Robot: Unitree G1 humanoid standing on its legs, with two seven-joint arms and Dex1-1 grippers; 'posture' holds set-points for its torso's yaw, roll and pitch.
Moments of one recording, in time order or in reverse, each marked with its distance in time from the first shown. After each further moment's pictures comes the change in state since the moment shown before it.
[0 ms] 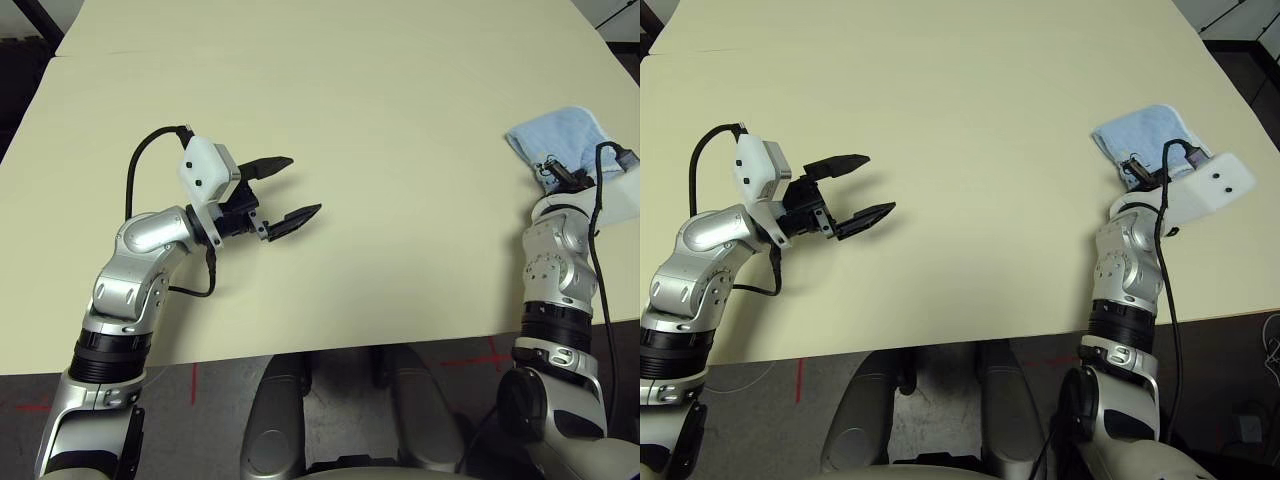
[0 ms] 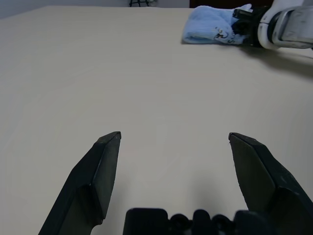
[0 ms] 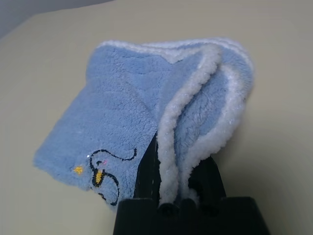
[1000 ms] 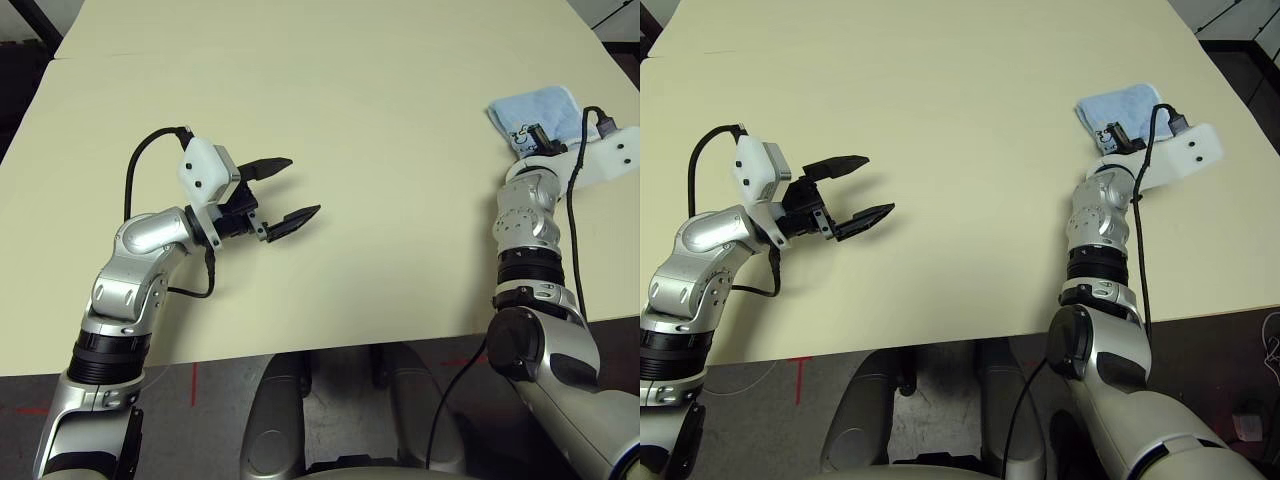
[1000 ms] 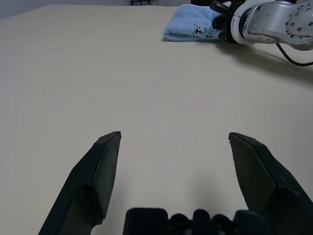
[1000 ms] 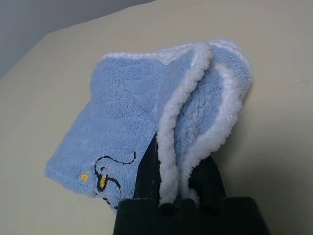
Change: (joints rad) left arm 0.005 0.005 0.001 -0.002 0.001 0.000 0.001; right arm -0.199 -0.069 -0.014 0.383 0.025 -0.242 0.027
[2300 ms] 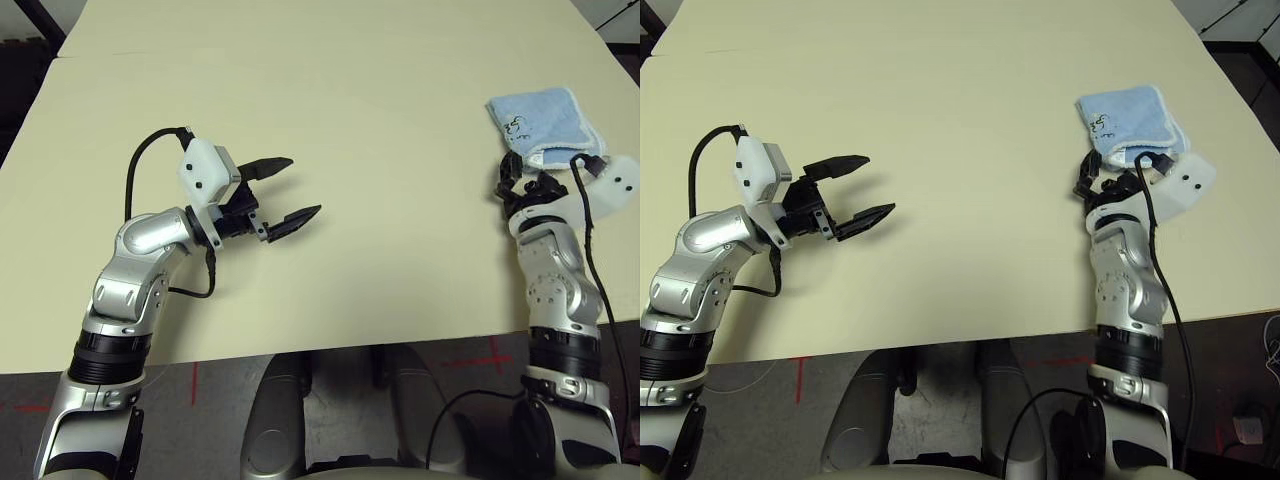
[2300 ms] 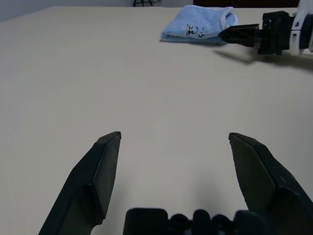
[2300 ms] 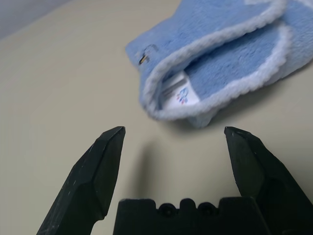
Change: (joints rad) left arm -0.007 -0.005 -0.004 0.010 0.003 -0.020 -0.001; right arm 0.574 -0.051 0.195 -0.756 0.106 0.477 0.384
